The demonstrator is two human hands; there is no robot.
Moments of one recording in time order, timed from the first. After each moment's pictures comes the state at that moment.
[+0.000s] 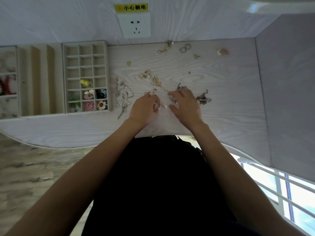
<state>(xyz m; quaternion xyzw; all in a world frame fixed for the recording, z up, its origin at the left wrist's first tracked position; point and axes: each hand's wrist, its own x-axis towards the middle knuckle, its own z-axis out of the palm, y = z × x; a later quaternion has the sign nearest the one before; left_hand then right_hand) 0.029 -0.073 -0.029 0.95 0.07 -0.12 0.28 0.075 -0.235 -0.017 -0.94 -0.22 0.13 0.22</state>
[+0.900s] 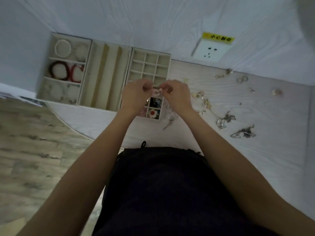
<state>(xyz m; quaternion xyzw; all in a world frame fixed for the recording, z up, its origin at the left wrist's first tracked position) 0.014 0.109 0.005 0.87 0.31 0.02 0.38 0.095 -0.020 0.004 -0.88 -0.25 0.19 0.35</state>
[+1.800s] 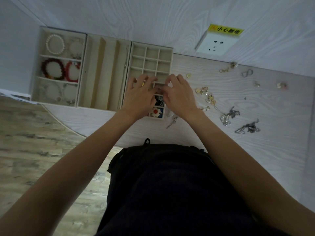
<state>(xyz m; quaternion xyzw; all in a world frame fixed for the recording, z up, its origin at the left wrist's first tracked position) 0.002 0.119 -0.010 1.00 0.02 0.00 0.02 0.089 -0.021 -0.008 -0.89 -0.44 0.05 0.13</state>
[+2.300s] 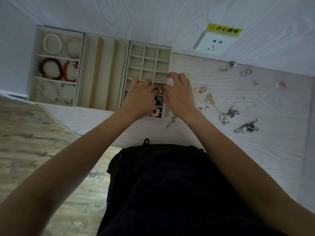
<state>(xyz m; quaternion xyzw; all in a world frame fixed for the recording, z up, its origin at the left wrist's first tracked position) 0.004 0.118 -0.008 1.00 -0.06 -0.03 -0.01 0.087 -0.021 -0.010 -0.91 -0.41 0.03 0.11</state>
